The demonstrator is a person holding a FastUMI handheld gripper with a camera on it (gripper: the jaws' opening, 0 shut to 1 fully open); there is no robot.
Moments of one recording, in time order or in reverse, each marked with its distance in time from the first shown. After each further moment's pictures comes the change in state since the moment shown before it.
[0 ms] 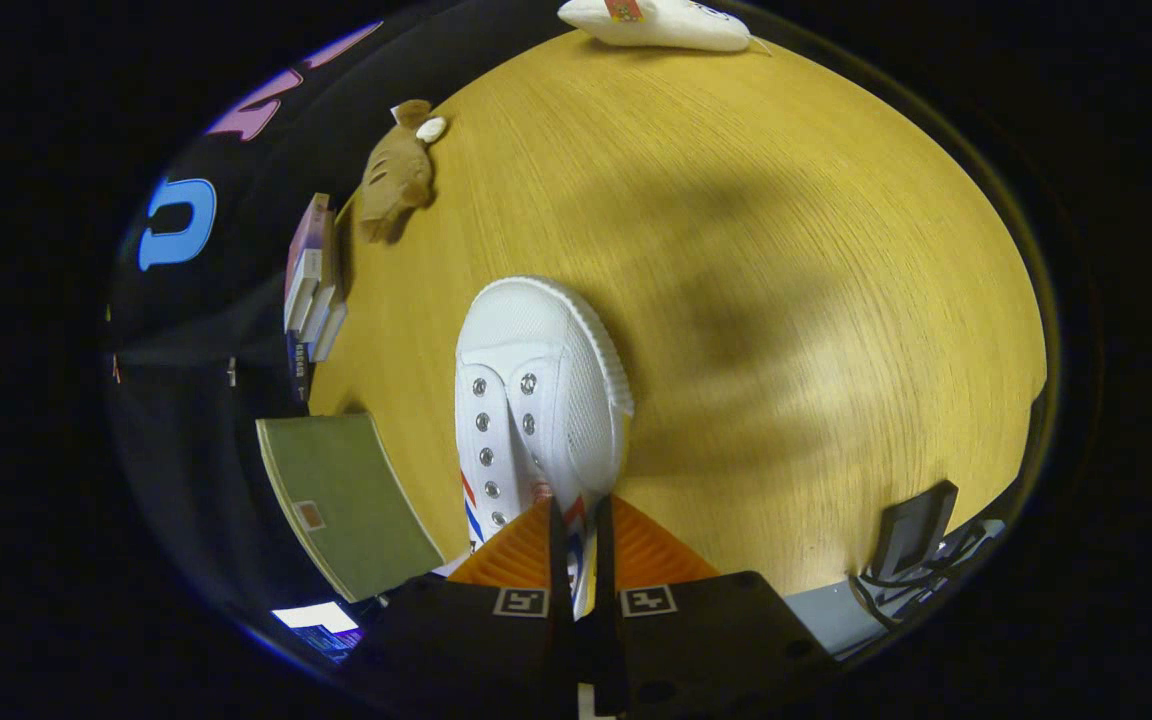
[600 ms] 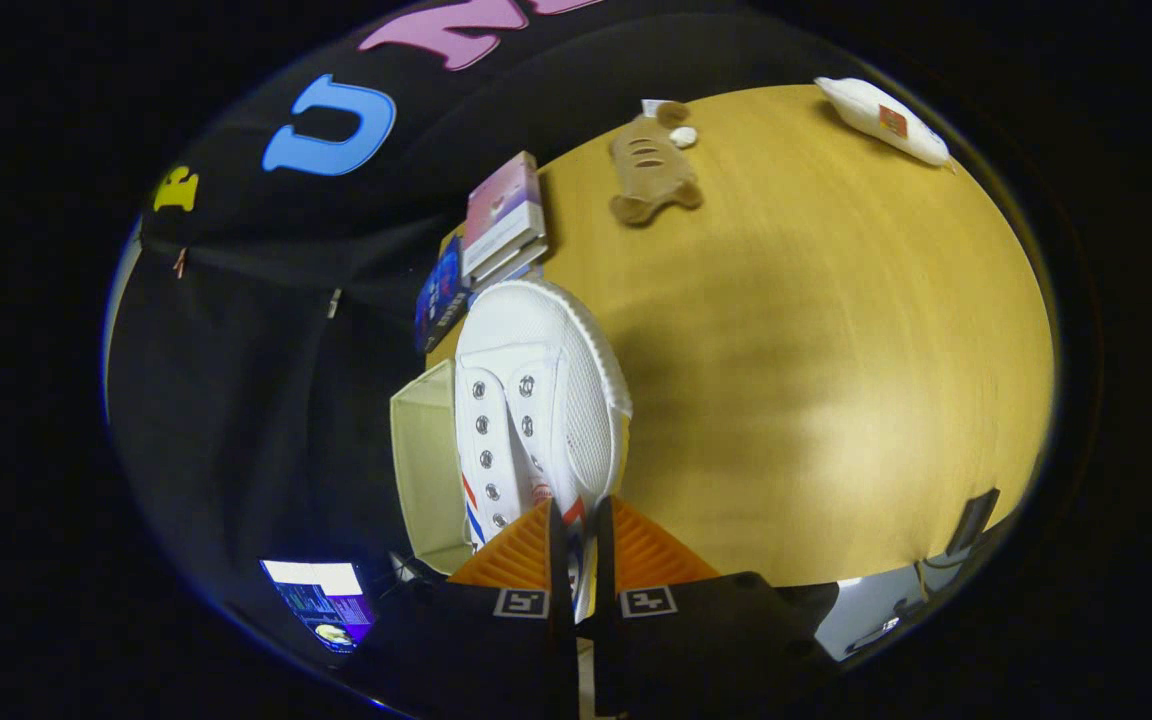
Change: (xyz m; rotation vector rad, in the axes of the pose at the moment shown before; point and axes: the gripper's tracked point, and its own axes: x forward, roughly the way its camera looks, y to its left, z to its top) arm -0.040 0.232 -0.052 -0.271 -0.013 0.209
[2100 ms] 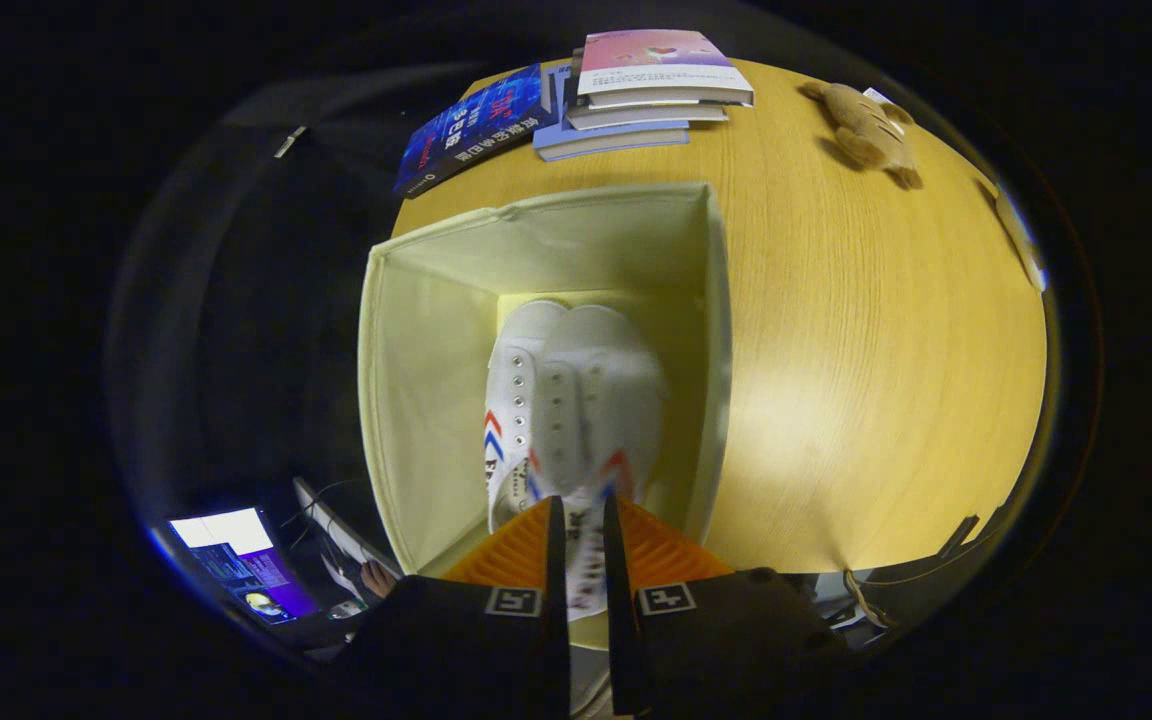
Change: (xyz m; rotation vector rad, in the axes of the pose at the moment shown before) arm 0.164 0.107 -0.081 -0.198 0.324 -0.298
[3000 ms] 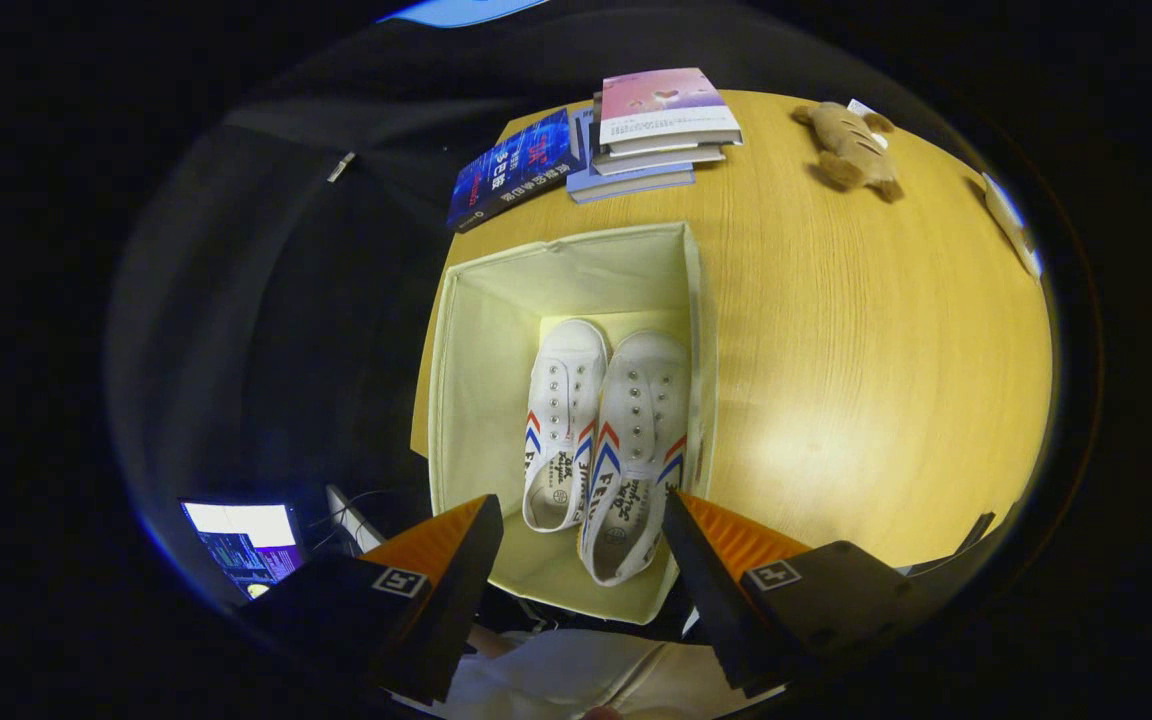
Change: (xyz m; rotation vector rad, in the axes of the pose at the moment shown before) arm -0.050 -0.005 -0.010 -0.020 -0.179 0.084
